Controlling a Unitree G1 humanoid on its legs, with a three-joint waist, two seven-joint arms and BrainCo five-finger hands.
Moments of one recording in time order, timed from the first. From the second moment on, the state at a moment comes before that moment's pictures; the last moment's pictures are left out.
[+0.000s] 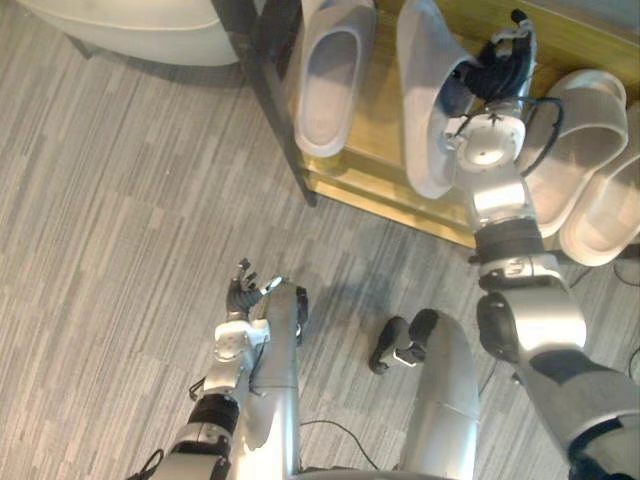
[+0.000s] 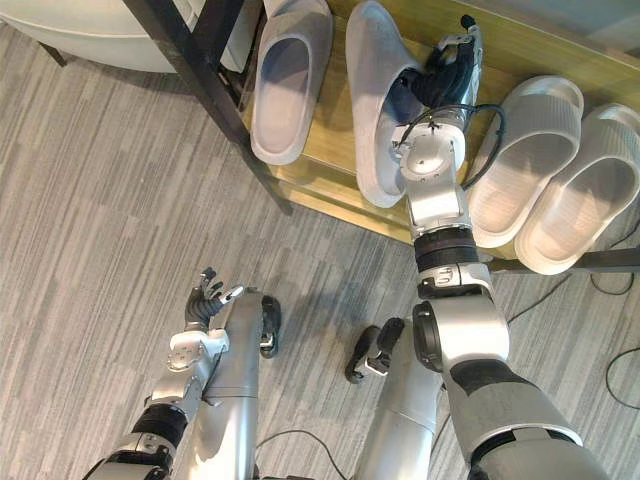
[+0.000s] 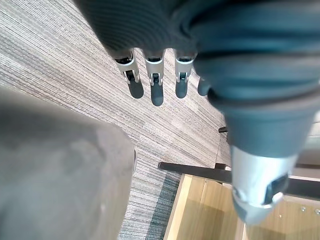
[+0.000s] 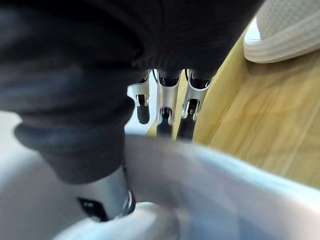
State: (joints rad) left arm -0.27 0.08 0.00 0.68 -0.19 -0.21 0.17; right arm -1.17 -0.32 -0.07 0.73 -0.24 0.05 -0.49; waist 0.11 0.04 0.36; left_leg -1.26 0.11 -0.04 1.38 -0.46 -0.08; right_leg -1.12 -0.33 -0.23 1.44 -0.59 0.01
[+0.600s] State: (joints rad) left arm -0.27 0.09 0.00 0.72 -0.20 -0.21 0.17; right arm -1.14 -0.27 -0.07 0.70 -0.22 0.05 -0.48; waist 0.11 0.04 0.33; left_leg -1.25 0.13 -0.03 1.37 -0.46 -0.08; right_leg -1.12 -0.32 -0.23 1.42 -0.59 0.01
